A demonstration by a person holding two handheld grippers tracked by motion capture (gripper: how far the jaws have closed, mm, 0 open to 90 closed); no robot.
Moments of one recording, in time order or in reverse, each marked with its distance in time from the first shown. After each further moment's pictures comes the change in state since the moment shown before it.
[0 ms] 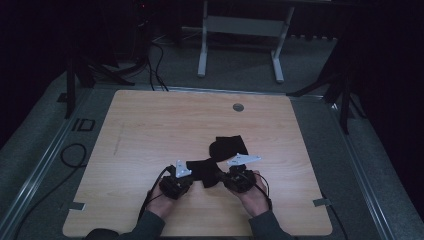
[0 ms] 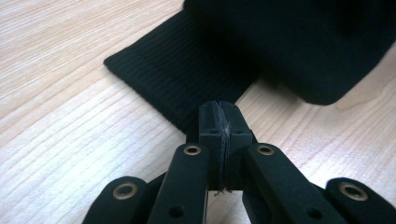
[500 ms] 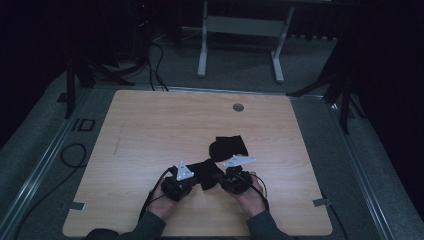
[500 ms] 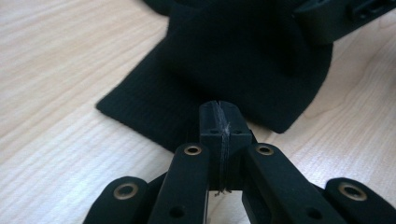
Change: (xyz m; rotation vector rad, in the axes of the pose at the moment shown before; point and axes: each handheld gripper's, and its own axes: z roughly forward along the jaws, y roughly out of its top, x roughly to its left) left arm -0.012 0.003 -0.004 -0.037 -0.041 0.064; right arm 0.002 -0.004 0.013 0.029 0.009 0.001
